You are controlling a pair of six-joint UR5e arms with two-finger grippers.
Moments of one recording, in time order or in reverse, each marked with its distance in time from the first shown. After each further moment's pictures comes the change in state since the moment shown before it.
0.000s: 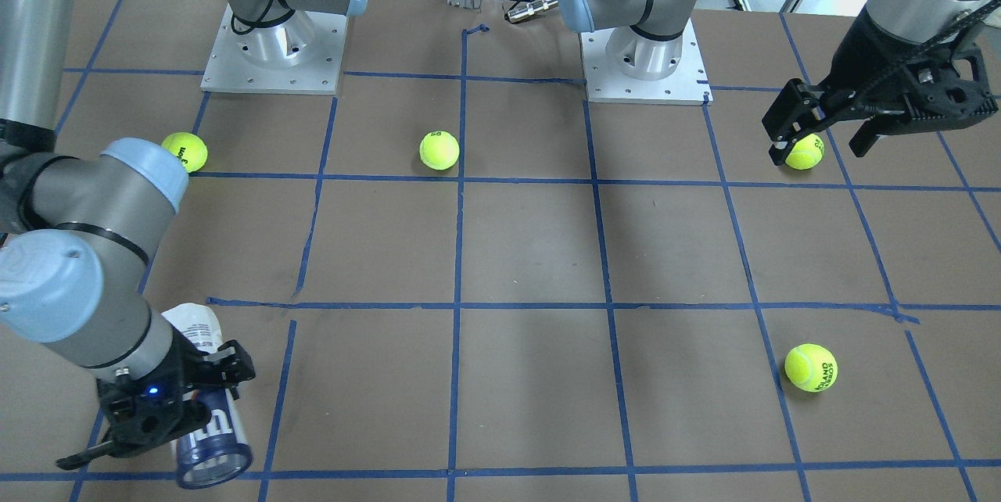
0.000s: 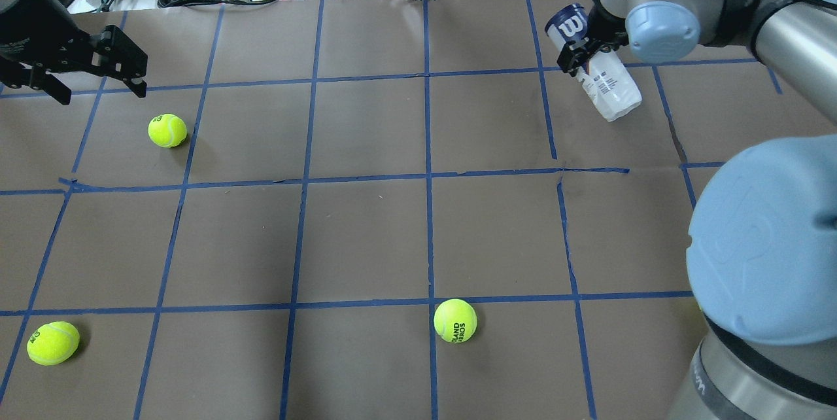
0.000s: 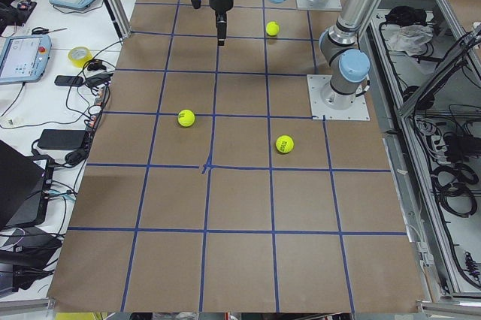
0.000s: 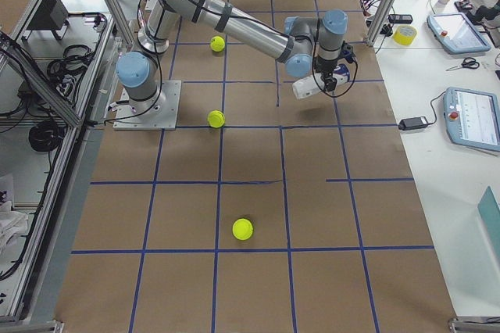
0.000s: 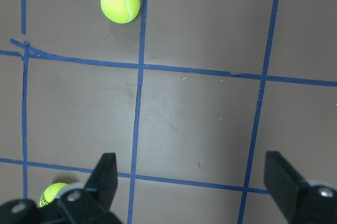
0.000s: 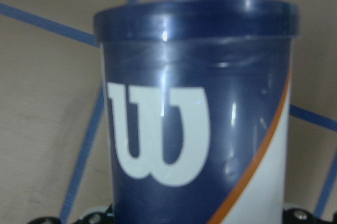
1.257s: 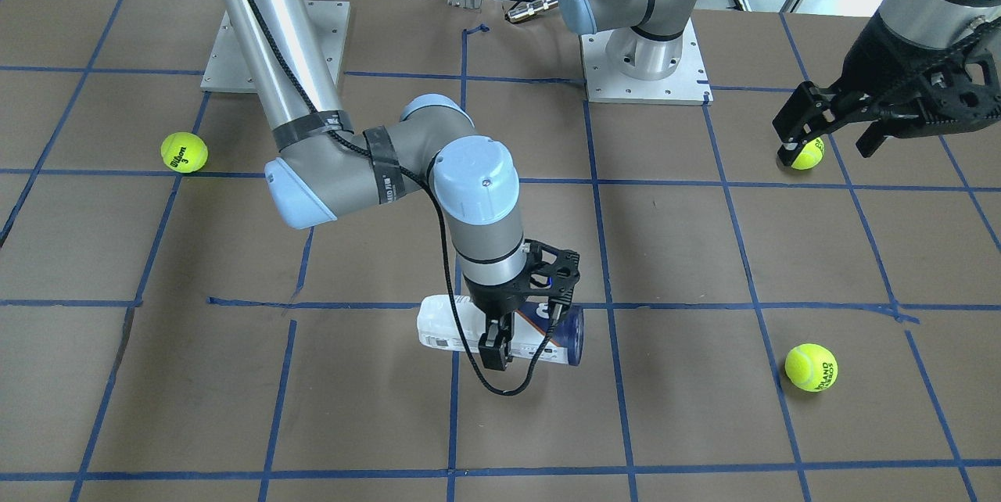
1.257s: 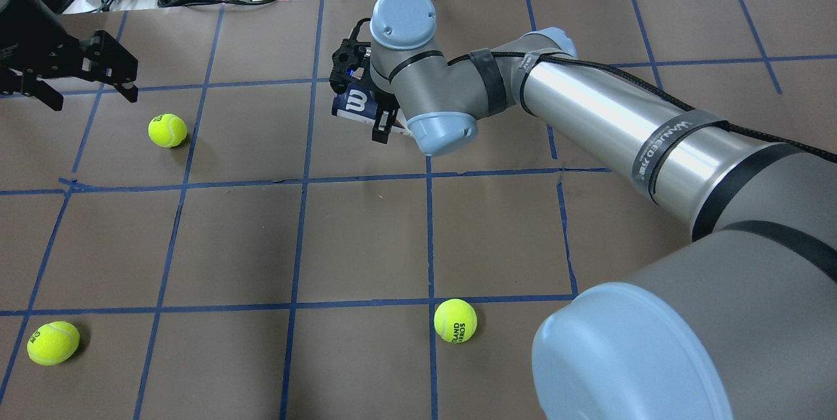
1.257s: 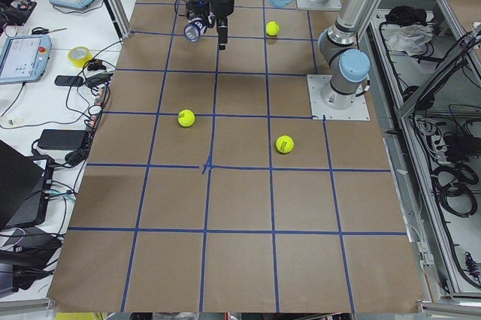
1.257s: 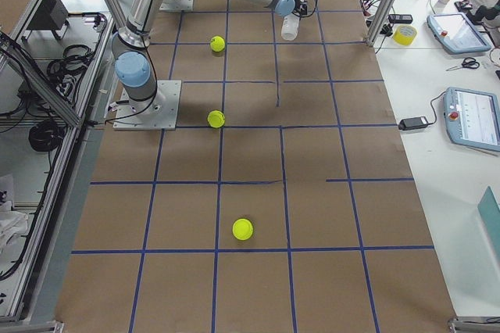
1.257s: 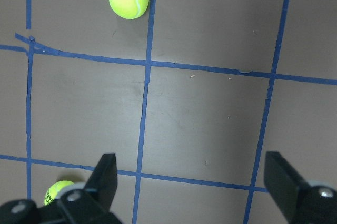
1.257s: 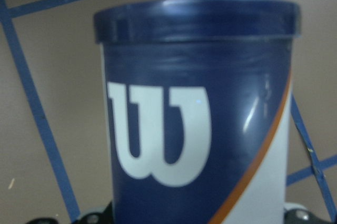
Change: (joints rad) left arm 0.026 0.002 -0.011 -0.003 -0.009 0.009; right arm 0.495 0.063 0.010 -0.224 0.014 -0.340
